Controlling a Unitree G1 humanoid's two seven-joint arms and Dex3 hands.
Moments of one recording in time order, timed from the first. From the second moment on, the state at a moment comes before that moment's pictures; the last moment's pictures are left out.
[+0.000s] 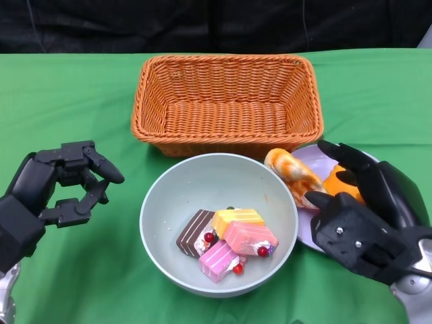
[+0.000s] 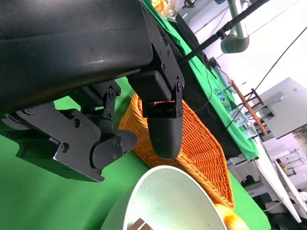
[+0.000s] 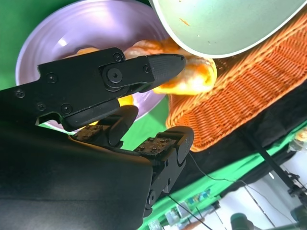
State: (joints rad) left arm -0.49 0.30 0.10 1.08 0.00 -0.95 -0.31; right arm -0.17 -0.18 0.24 -0.05 -0.52 0.26 -0.13
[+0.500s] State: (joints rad) left arm -0.49 0.30 0.10 1.08 0.00 -0.95 -0.31; right arm -0.29 -0.16 0.25 0.15 -0.52 0.25 -0.12
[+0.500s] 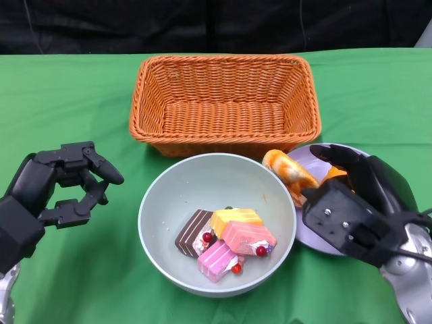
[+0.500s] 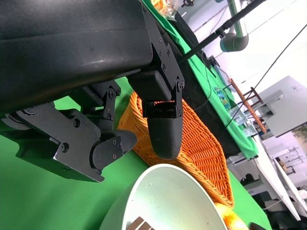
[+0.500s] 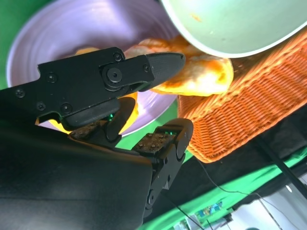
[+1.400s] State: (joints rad) left arm -0.46 0.30 0.10 1.04 0.00 -0.95 -0.33; right arm -0.41 -0.14 0.33 0.33 -0.61 0.25 -0.14
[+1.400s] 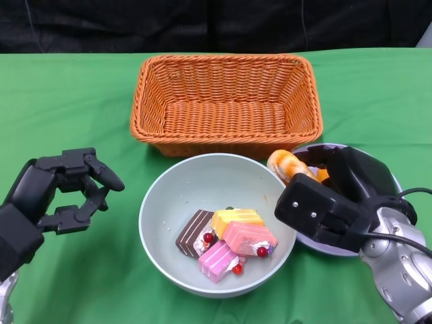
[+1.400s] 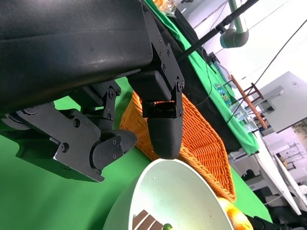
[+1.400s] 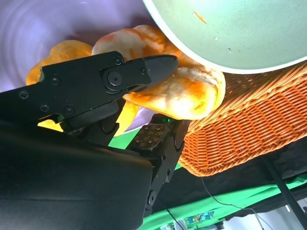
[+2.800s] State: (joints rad) left arm -0.46 0.30 0.10 1.04 -0.01 -0.95 -0.33; right arm -0.42 -0.04 -0.01 0.26 -0.15 0.34 -0.10
